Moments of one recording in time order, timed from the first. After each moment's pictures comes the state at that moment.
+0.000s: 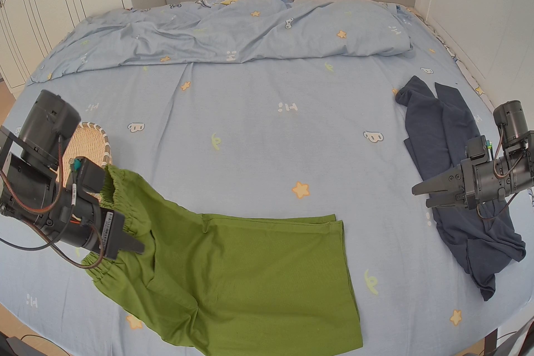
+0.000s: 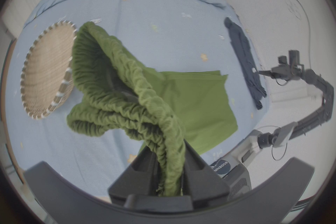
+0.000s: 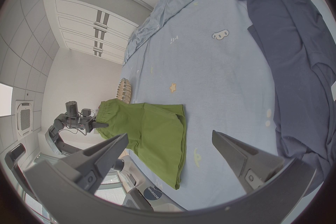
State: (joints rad) left arm -0.36 1.45 -1.10 0.66 -0.16 -0.17; right arm 0.04 1.61 -1.00 0.29 0.79 0.15
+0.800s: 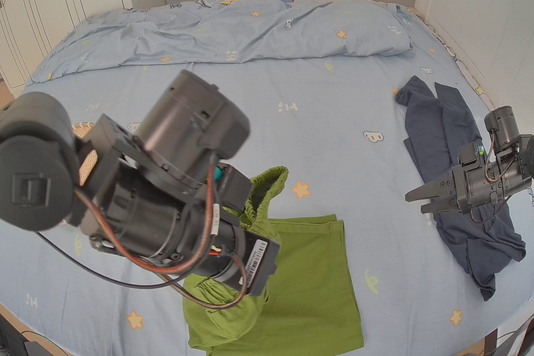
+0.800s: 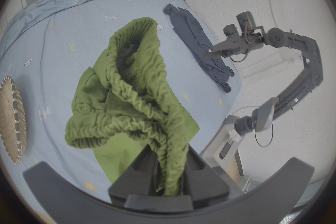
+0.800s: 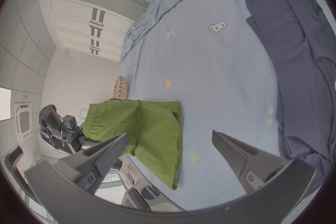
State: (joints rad) left arm -0.86 1.69 -1.33 0.57 -0.07 -0.32; right arm 0.05 1.66 -1.00 0.28 0.78 0.15
